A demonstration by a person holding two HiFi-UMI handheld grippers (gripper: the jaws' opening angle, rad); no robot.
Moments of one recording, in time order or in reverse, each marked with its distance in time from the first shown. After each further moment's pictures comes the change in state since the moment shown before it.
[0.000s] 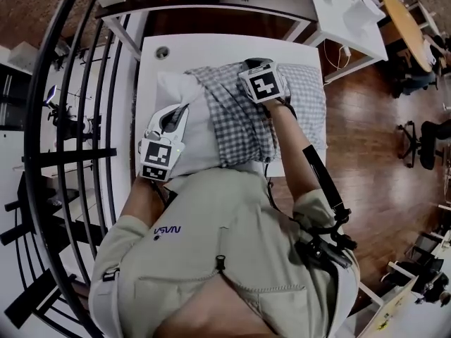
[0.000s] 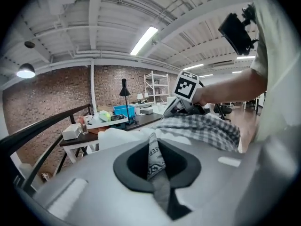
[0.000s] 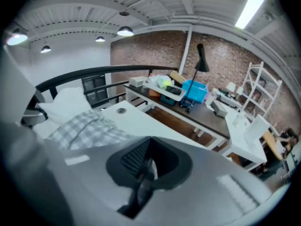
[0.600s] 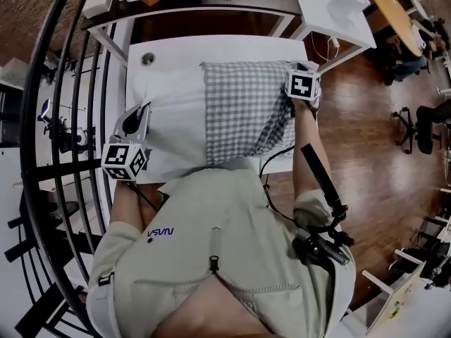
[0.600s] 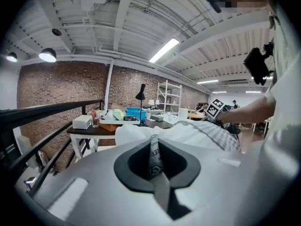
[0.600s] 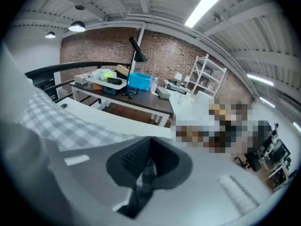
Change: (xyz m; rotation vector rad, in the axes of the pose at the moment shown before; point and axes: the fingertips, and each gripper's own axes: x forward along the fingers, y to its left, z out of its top) left arm -0.030 0.076 -0.018 -0.252 -0.102 0.092; right arm -0.057 -0.185 -0.124 0.329 0.055 -0.487
